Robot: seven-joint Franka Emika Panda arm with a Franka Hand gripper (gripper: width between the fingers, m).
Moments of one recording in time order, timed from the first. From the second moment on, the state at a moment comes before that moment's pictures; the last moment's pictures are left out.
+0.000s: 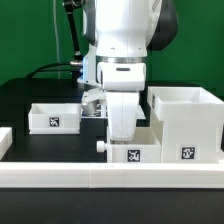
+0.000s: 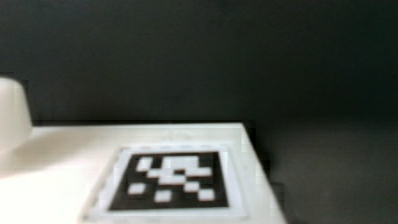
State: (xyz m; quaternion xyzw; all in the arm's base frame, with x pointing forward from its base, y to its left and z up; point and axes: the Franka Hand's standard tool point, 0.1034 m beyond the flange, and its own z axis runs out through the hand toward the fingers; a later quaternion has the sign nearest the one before) arm 0.537 -0.001 0.005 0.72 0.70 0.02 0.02
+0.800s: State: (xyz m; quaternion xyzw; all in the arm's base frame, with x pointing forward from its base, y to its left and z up) arm 0.537 0.000 0.005 0.72 0.69 0.01 0.01
